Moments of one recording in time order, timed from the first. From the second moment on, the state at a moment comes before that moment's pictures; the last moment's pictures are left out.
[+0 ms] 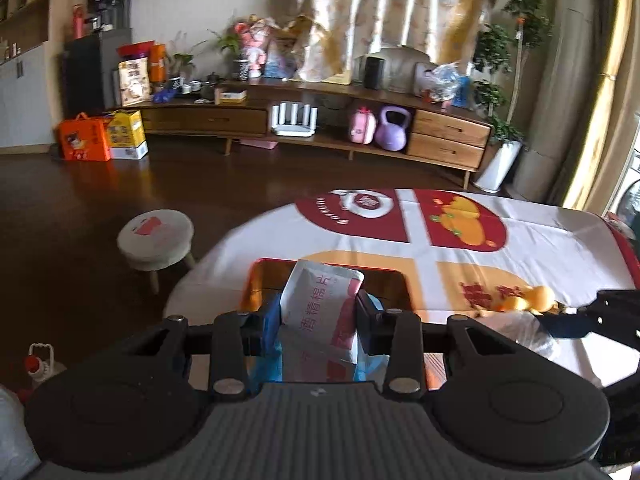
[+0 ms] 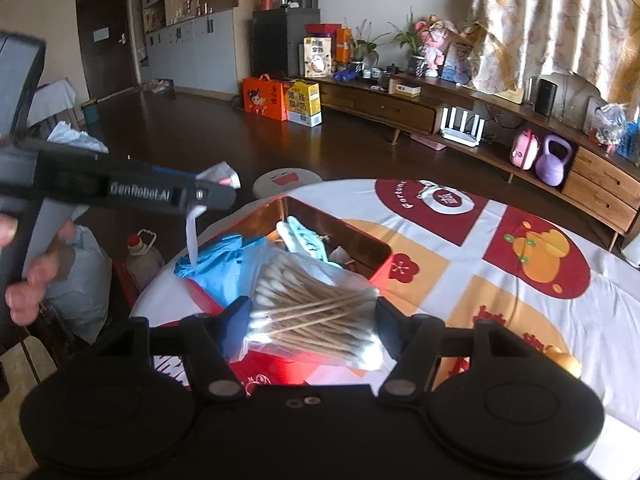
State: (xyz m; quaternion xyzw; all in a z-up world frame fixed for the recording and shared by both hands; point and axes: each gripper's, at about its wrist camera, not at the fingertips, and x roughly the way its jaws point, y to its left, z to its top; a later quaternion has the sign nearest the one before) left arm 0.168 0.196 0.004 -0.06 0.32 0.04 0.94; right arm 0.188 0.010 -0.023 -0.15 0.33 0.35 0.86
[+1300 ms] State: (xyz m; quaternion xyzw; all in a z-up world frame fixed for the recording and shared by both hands) left arm 0.268 0.209 -0.087 -0.04 0.41 0.03 0.91; right arm 0.225 0.077 -0.087 -0.20 0.35 0.34 0.85
